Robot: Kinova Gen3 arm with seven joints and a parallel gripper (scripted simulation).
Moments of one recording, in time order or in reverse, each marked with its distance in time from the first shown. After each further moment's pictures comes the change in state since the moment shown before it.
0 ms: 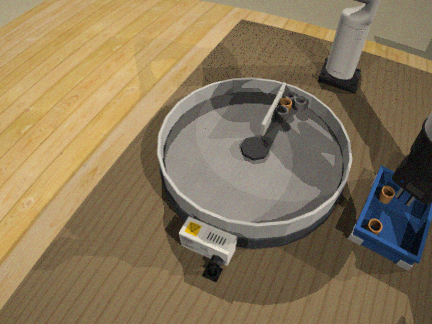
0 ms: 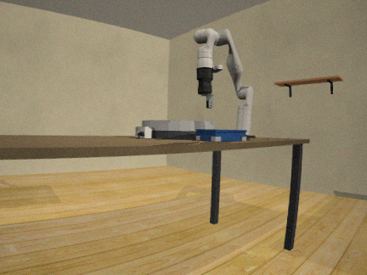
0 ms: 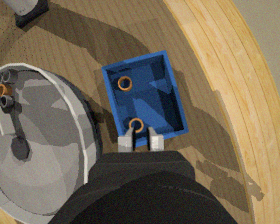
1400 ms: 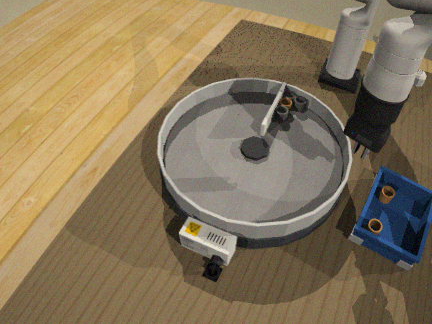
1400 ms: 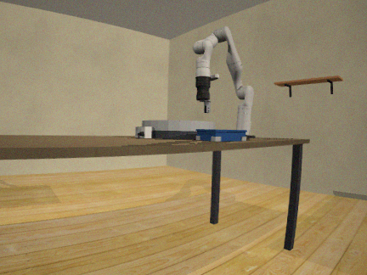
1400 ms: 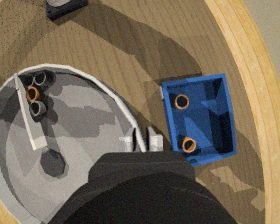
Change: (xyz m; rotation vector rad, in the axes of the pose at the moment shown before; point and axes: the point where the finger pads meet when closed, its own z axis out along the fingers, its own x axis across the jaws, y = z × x) arm -0.122 -0.040 0.014 0.003 0.005 -0.079
